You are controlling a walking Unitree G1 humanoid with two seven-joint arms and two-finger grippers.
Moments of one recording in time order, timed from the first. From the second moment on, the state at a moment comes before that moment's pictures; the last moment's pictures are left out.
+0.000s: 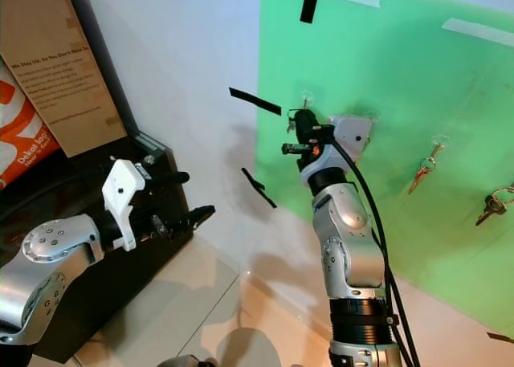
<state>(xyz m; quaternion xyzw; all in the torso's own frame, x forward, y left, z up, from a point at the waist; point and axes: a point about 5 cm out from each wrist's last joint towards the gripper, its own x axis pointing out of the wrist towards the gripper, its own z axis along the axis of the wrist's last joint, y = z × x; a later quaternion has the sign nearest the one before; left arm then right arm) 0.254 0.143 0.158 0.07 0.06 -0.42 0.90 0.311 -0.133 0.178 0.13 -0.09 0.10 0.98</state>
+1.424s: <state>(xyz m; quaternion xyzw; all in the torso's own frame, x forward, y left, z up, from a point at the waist) 0.256 0.137 0.169 0.06 0.05 -0.44 0.89 0.316 -0.132 0.179 0.14 -0.08 0.12 0.98</state>
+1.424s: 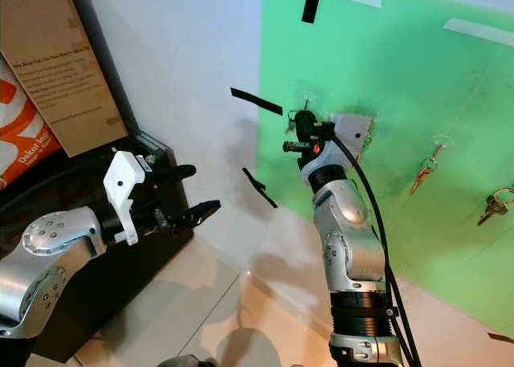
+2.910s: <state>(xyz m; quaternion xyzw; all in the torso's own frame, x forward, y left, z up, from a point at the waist) 0.255 0.138 0.169 0.06 0.05 -0.45 0.89 0.327 -0.139 0.161 0.13 -0.02 0.06 0.99</state>
